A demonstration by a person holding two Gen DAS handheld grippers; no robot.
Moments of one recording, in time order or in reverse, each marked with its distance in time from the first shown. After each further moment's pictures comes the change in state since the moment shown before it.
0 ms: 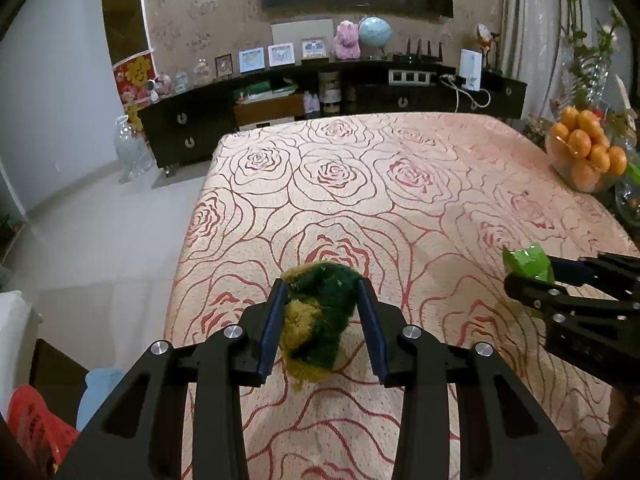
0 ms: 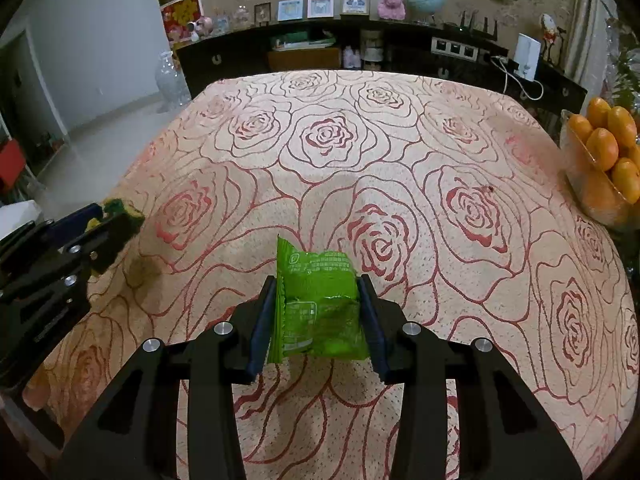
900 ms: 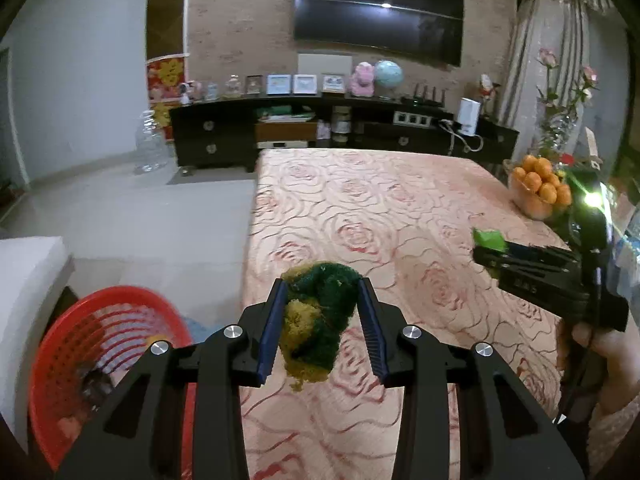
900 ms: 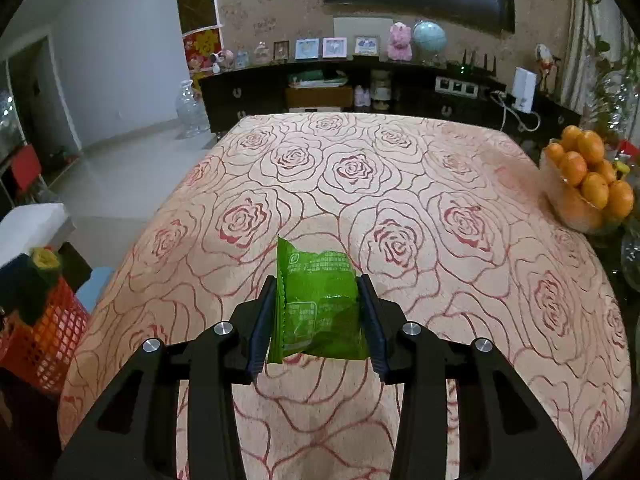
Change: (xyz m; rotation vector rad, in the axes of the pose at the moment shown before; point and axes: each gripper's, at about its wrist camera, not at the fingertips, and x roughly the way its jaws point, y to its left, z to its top) left arm -0.151 0.055 -0.065 -0.129 -0.097 -0.031; right arm -0.071 0.032 -0.035 -0.026 -0.147 0.014
